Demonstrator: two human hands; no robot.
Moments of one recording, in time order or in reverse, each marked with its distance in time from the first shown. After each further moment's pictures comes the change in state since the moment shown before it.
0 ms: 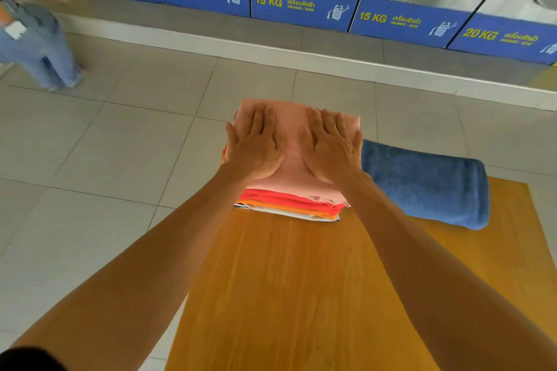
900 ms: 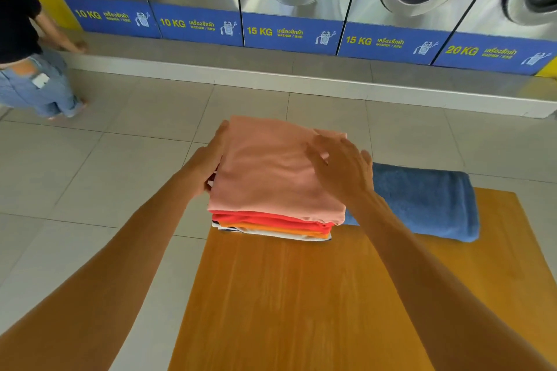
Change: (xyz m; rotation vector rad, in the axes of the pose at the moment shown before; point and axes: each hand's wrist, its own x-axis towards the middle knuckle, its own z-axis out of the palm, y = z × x) left_hand -0.012 -0.034 -0.059 -0.938 -0.136 -0.559; right_hand -0.021 0.019 -0.042 0.095 0.120 0.036
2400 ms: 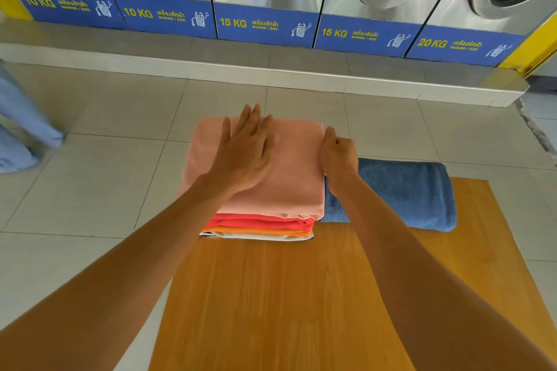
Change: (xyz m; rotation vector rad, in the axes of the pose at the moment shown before) left_hand 0.004 0.025 0.083 0.927 0.118 0.868; right_hand 0.034 0.023 0.013 0.800 0.173 0.595
